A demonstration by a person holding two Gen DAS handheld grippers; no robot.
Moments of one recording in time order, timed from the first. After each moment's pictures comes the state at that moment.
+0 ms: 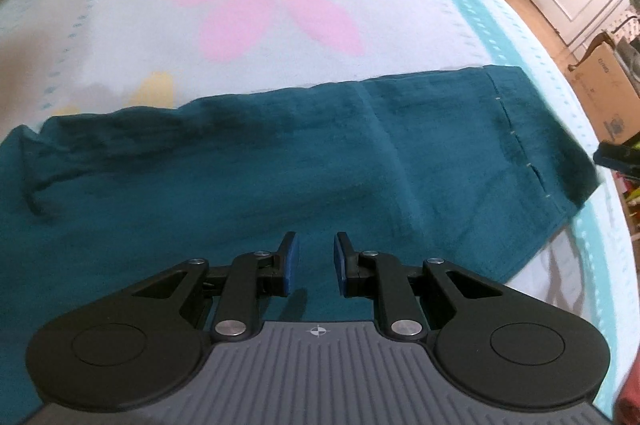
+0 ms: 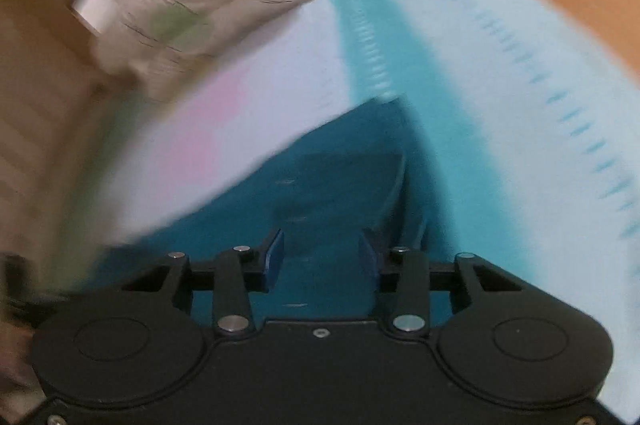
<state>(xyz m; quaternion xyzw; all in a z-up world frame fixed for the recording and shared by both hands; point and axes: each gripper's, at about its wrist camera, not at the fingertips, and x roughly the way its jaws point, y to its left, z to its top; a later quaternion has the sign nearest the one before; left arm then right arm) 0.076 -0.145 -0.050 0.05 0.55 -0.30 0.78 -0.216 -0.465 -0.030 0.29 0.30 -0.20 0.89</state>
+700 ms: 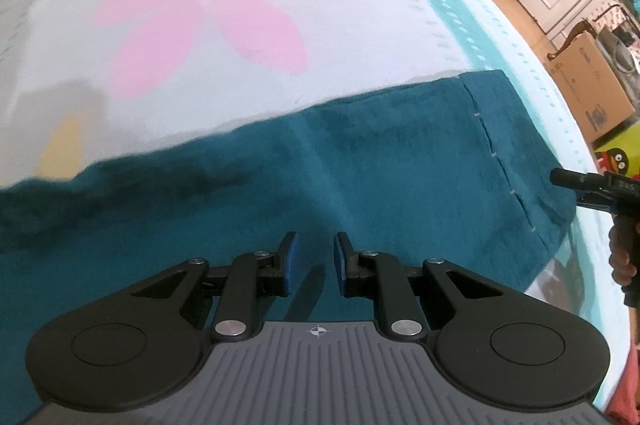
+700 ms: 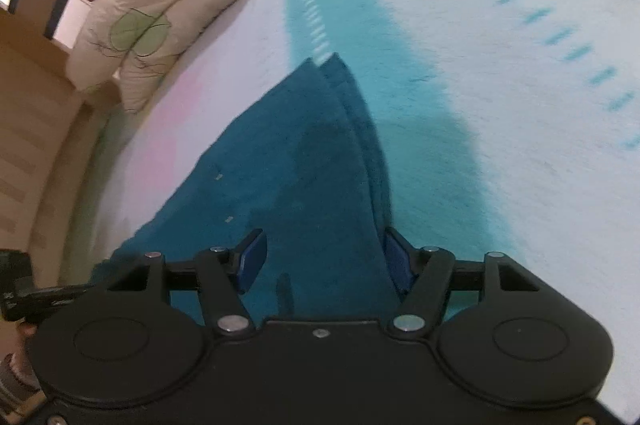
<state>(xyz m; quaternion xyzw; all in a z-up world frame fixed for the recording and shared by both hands) 0.105 -0.209 -0.065 0.06 0.55 -0.34 0.76 -0.211 -0.514 -0.097 0.40 0.28 -0.14 0.86</state>
